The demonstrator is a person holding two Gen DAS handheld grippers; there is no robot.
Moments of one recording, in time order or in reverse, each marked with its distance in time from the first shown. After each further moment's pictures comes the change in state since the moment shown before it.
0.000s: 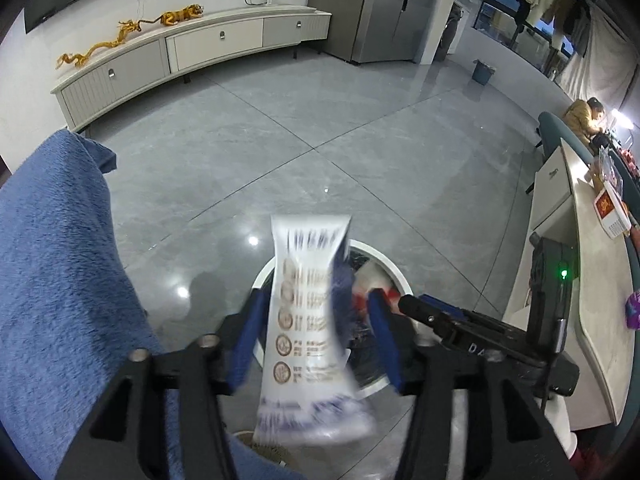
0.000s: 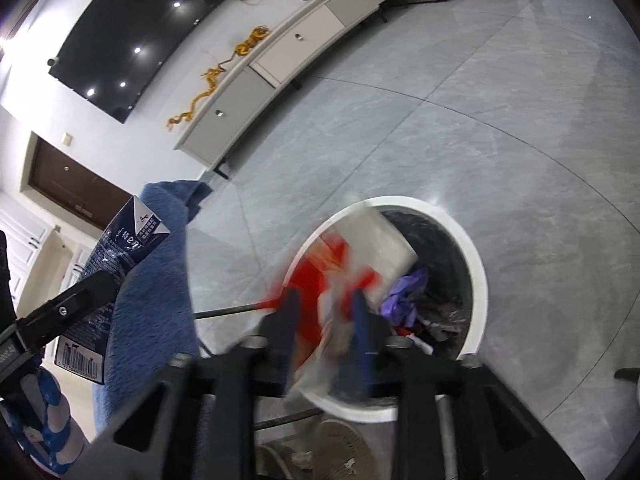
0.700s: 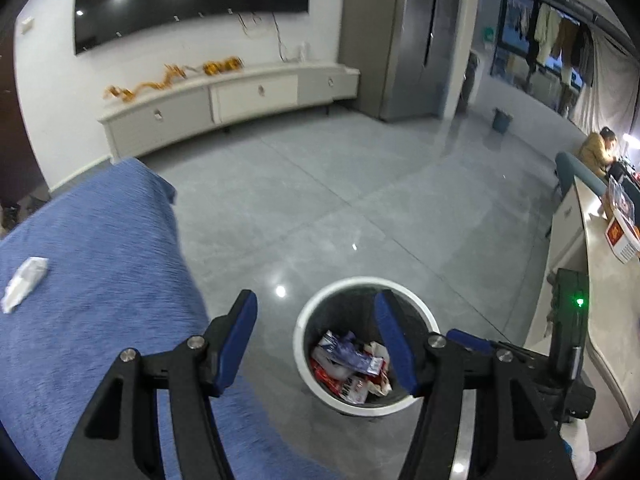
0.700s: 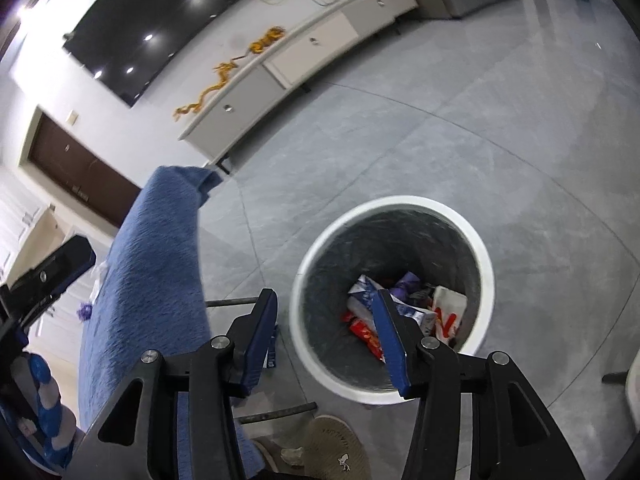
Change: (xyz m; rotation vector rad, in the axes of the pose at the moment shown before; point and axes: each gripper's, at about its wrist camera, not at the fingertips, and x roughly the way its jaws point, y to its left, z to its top) left arm -0.081 0.026 -0.031 -0.028 -0.243 0.124; right arm -0.023 0.046 -0.022 -0.101 -0.034 -0.031
